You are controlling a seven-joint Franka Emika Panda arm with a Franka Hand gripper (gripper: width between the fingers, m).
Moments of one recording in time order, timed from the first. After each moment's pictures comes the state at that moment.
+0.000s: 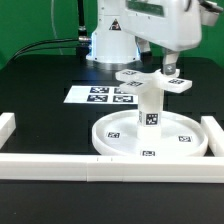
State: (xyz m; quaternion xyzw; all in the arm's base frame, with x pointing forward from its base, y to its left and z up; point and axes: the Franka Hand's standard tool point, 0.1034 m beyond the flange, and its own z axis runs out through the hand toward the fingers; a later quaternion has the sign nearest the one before) arm 0.554 0.047 0.126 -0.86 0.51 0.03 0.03
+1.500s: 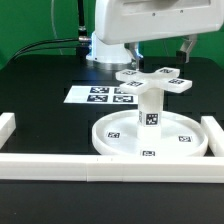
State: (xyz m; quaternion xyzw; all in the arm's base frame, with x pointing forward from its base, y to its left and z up) arm 0.558 0.051 0.134 -0.96 -0.29 0.00 0.02
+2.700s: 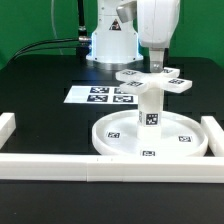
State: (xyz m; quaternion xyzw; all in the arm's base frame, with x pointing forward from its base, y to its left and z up) arm 0.564 0.045 0.135 -0.75 -0.66 0.00 0.00
